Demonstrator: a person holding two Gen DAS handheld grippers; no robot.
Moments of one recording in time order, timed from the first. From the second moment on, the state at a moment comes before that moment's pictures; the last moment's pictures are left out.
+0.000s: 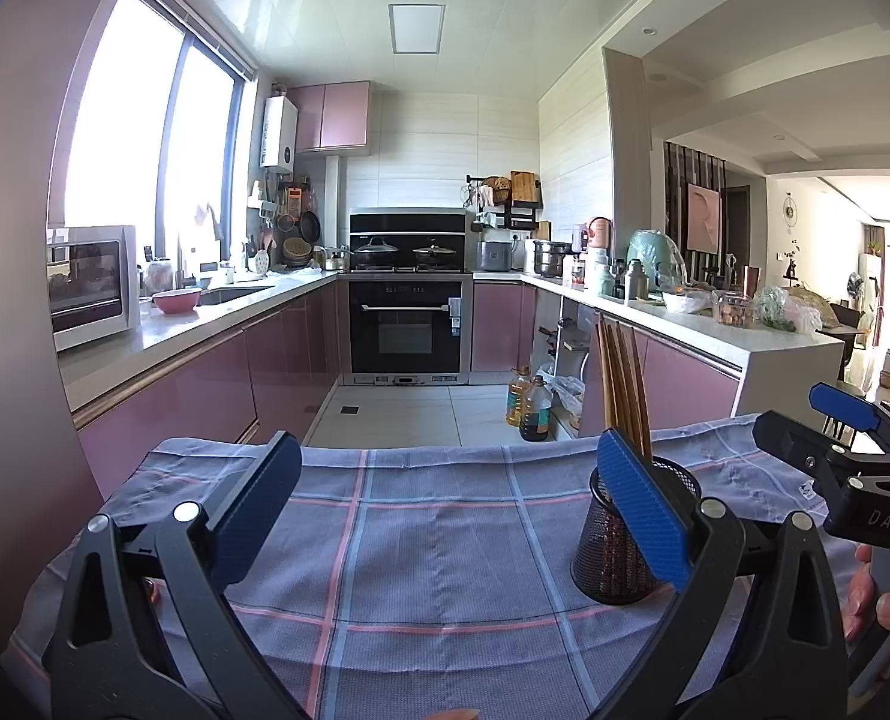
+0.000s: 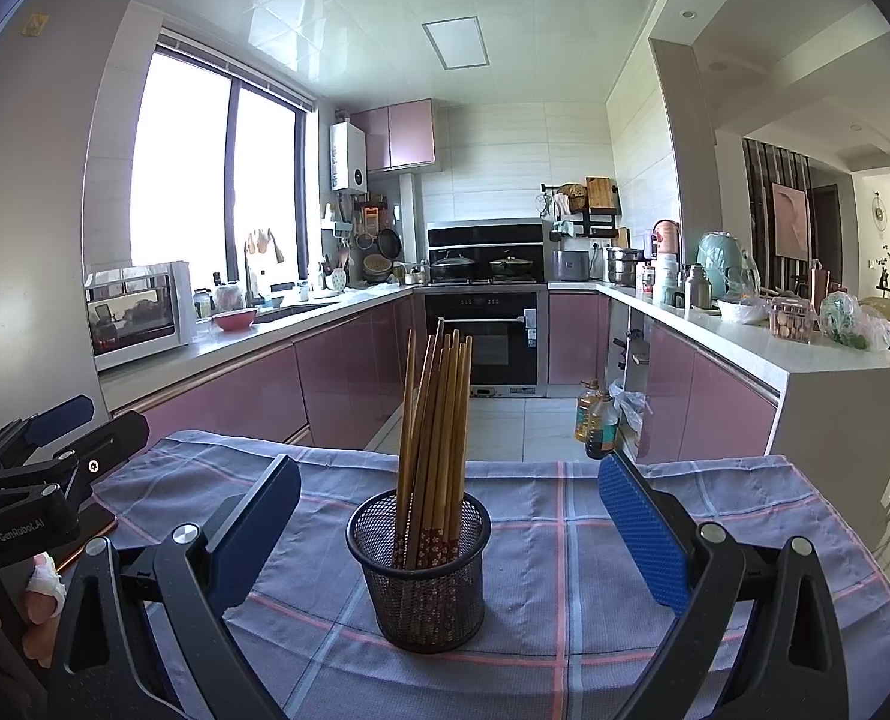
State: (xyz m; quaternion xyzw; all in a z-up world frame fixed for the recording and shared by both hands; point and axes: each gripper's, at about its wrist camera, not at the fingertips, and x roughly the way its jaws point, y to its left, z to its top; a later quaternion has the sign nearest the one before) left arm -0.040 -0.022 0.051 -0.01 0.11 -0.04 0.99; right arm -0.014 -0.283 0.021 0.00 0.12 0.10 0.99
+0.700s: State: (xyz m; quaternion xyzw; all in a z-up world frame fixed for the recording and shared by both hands) left arm -0.041 -0.022 0.050 -0.01 0.11 -0.04 0.99; right arm -0.015 -0.282 0.021 0.01 0.12 0.10 0.99
